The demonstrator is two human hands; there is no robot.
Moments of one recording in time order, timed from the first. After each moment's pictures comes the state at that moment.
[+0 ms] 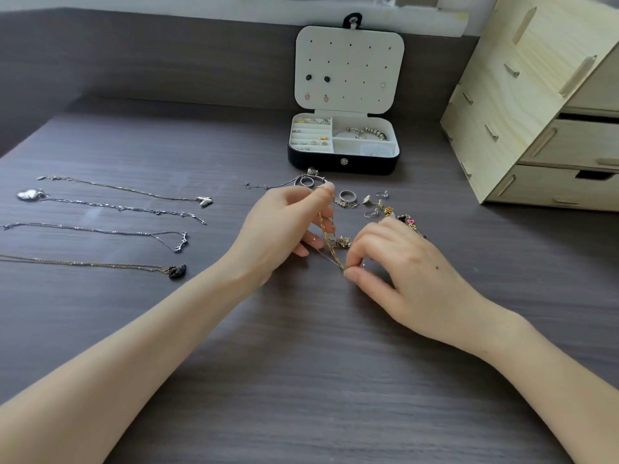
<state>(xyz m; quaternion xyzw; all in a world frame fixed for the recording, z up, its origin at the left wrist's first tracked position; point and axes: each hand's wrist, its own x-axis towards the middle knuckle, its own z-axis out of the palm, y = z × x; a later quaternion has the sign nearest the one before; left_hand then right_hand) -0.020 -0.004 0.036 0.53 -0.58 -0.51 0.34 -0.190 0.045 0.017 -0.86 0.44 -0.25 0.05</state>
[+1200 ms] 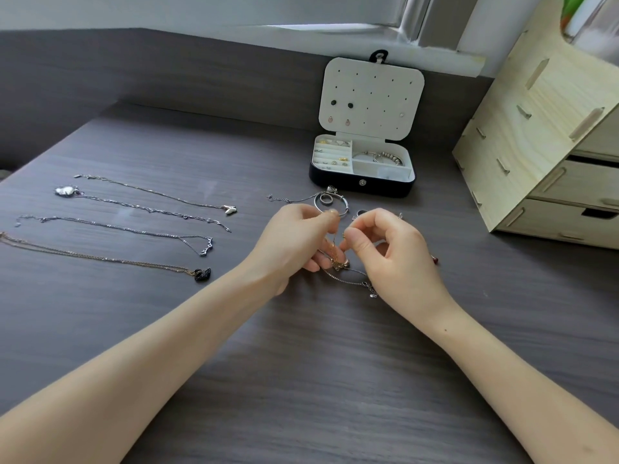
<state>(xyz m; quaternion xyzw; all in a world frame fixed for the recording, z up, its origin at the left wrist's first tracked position) -0.011 -0.002 0.041 0.55 -0.54 -0.54 0.33 -0.150 0.023 0.022 -0.69 0.54 -0.42 0.22</state>
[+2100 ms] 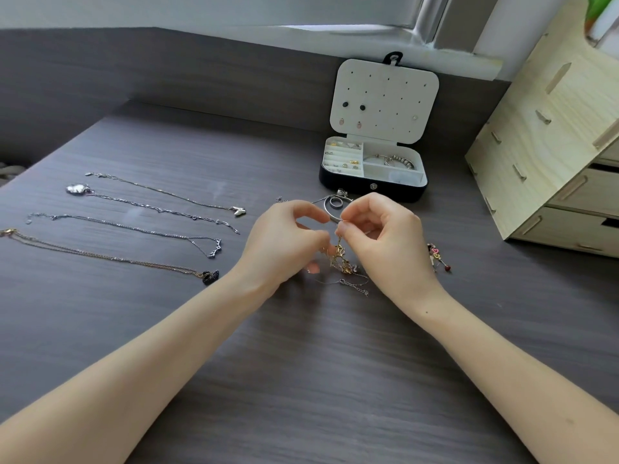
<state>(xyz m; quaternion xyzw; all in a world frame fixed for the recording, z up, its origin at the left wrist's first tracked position) 0.004 -0.003 0.038 0.60 -0.57 -0.44 0.35 -0.131 0.004 0.030 -0.68 0.55 -0.44 0.21</state>
